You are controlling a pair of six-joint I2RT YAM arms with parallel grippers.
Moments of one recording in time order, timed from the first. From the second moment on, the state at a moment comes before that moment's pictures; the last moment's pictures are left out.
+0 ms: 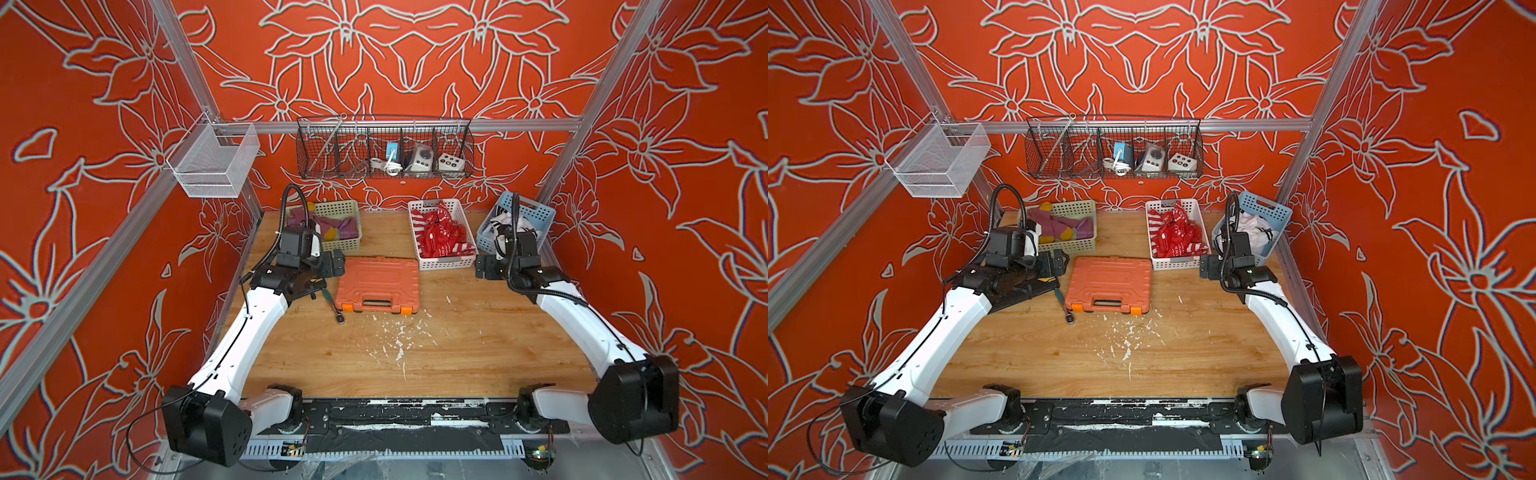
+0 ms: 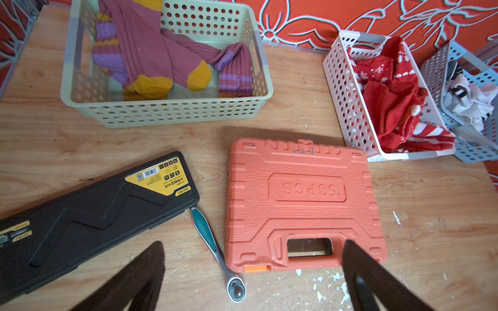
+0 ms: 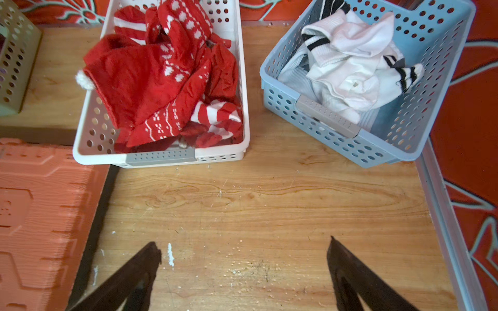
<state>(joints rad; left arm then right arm) -0.14 1.19 1.12 -0.64 0.04 -0.26 0.20 1.28 0.98 -0.46 0.11 0.10</state>
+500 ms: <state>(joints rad) -0.13 1.20 0.95 -0.50 -0.08 -0.21 0.04 1.25 0.77 -0.26 0.22 0.12</state>
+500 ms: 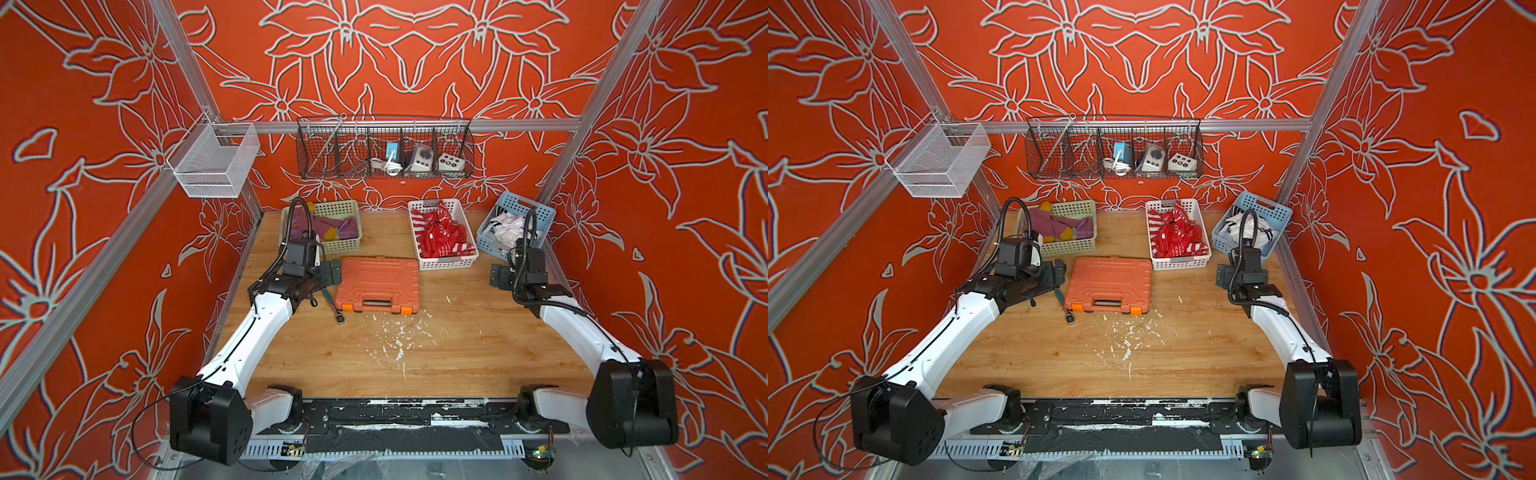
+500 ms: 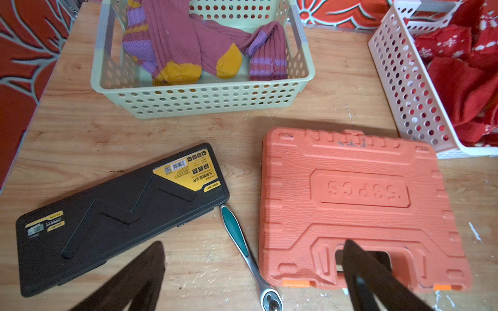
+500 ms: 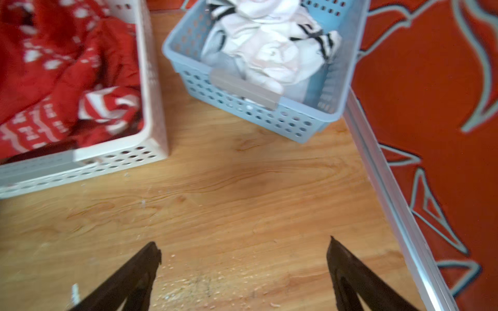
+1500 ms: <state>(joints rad) 0.05 1.24 0.55 0.08 -0.09 -0.20 -0.06 1.31 0.34 0.49 0.18 0.05</state>
